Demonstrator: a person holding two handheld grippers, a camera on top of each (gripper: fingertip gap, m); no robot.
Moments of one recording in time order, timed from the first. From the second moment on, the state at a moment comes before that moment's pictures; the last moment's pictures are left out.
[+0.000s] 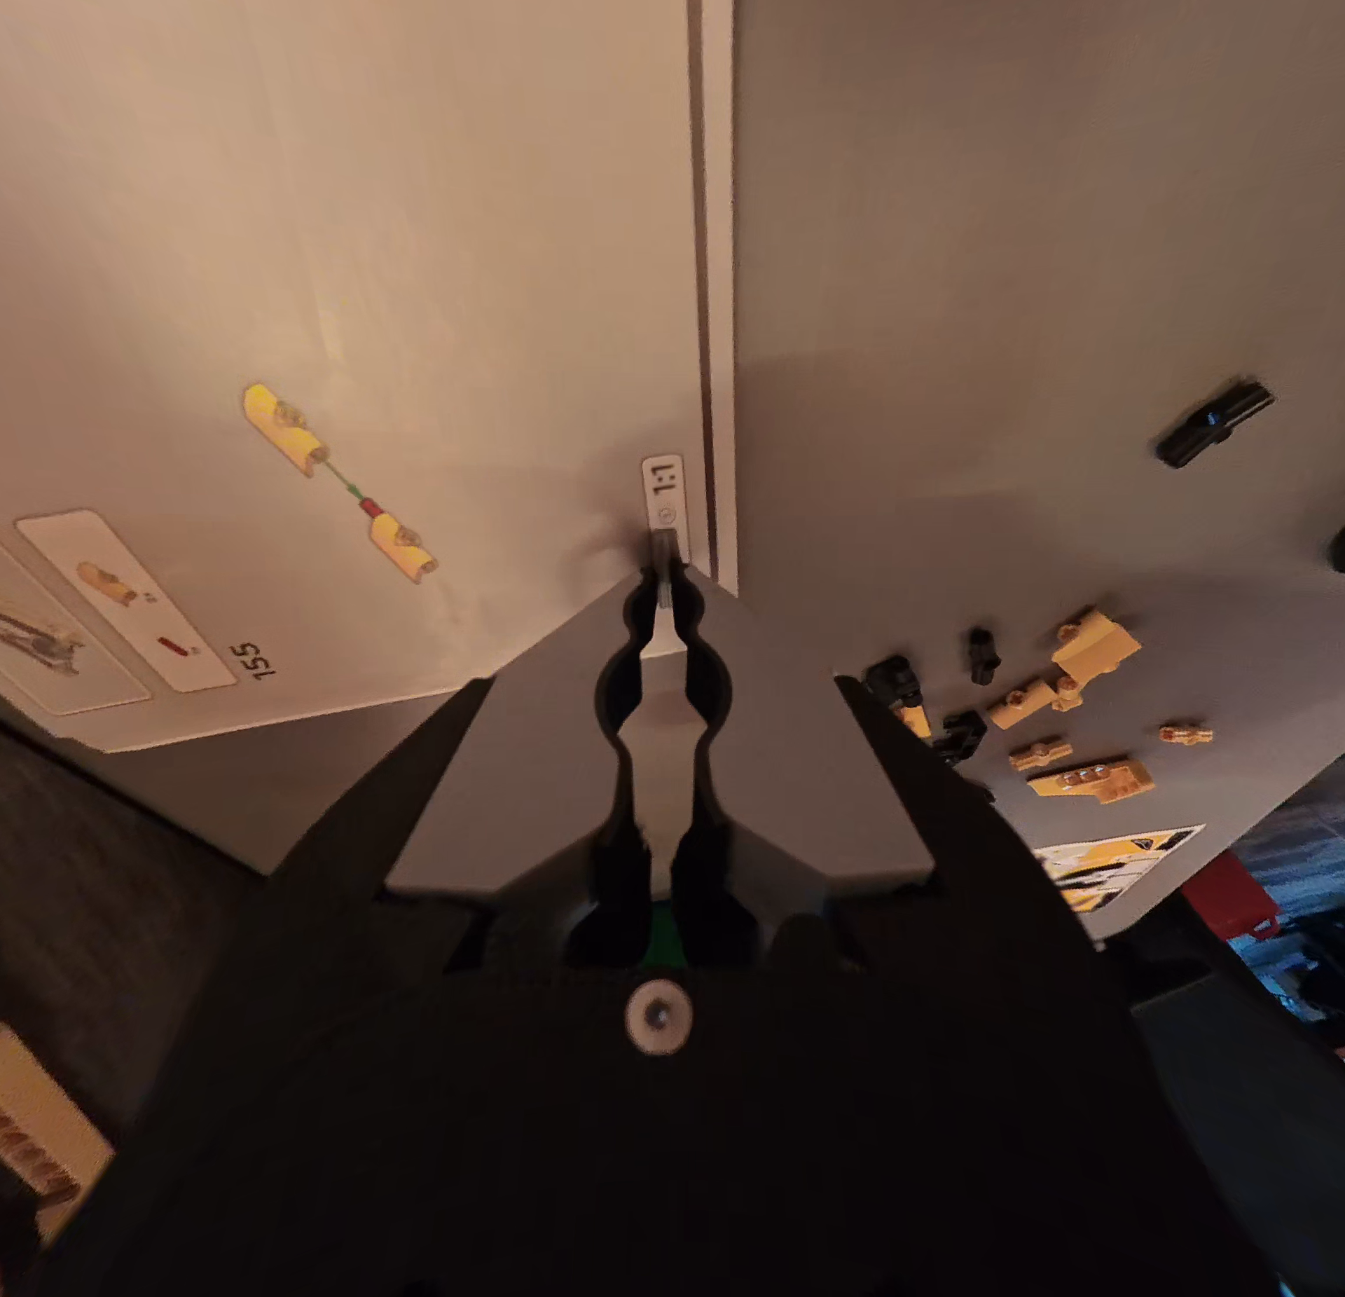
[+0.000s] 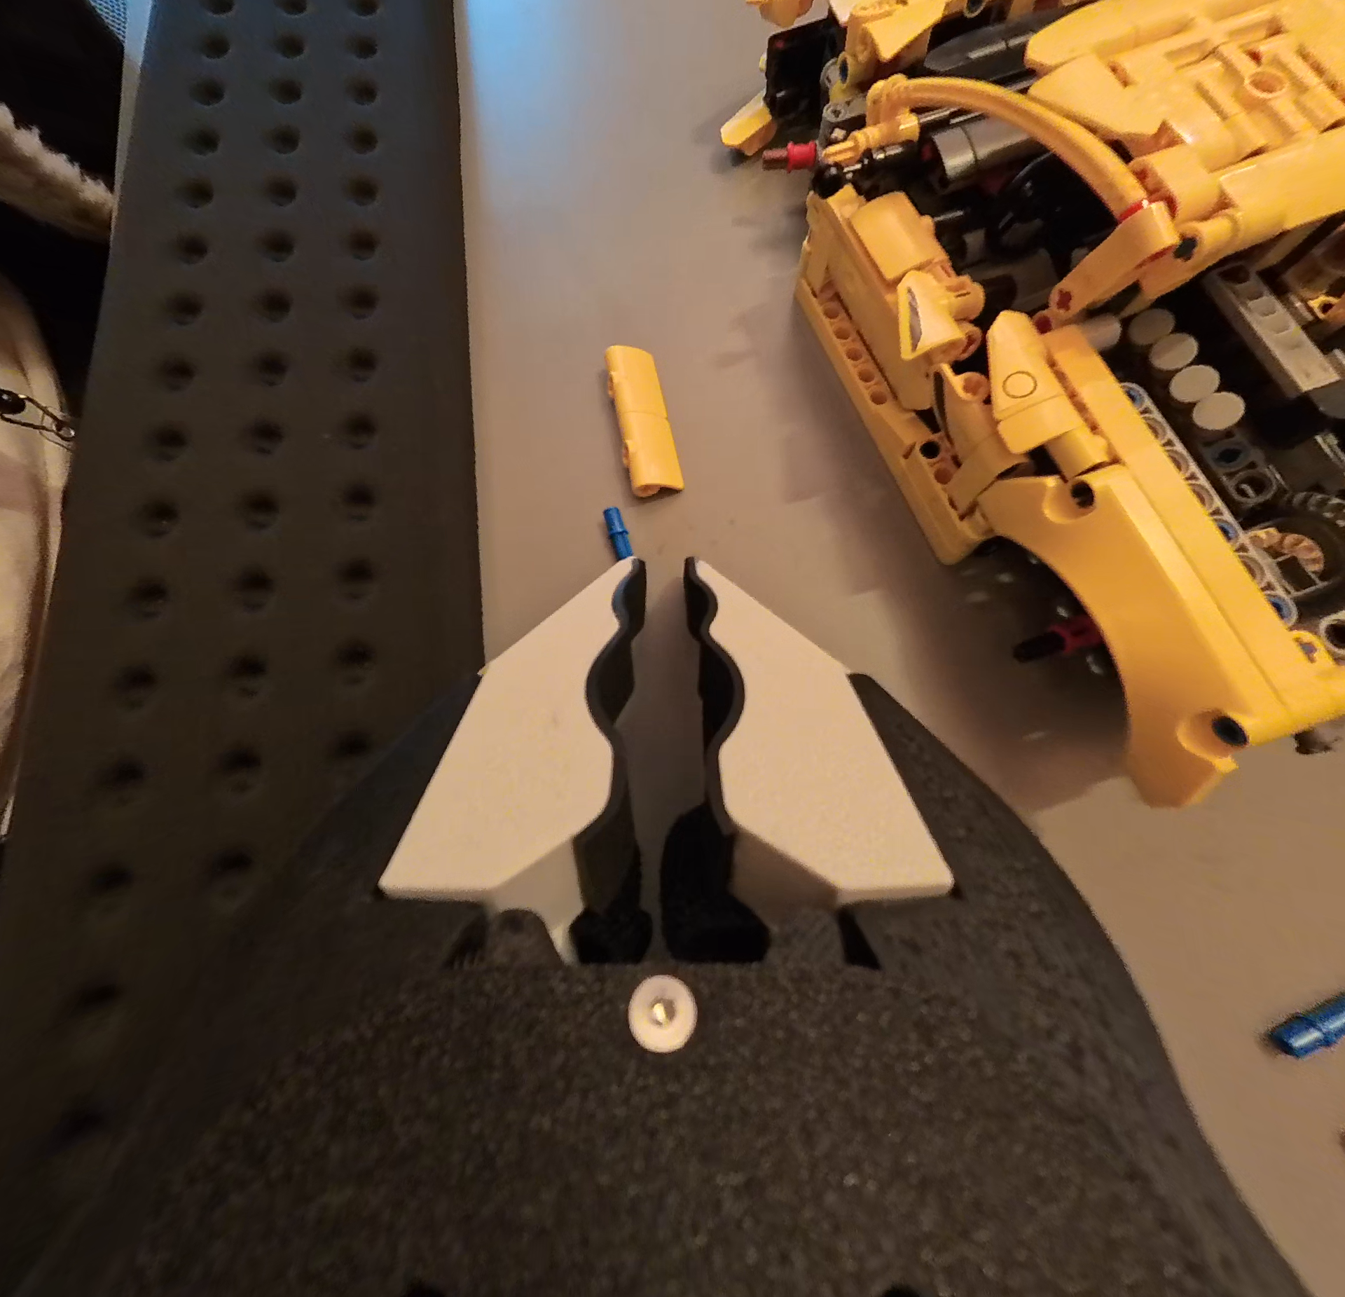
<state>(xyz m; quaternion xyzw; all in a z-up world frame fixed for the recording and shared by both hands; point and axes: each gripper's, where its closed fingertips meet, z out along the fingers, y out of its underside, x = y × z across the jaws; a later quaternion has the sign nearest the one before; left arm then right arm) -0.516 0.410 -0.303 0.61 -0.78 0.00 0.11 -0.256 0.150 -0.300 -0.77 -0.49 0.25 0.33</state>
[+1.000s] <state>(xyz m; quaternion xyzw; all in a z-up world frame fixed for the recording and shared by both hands) -0.493 0.391 -0.279 0.66 -0.75 0.01 0.04 -0.256 0.150 -0.293 -0.76 -0.49 0.26 0.34</state>
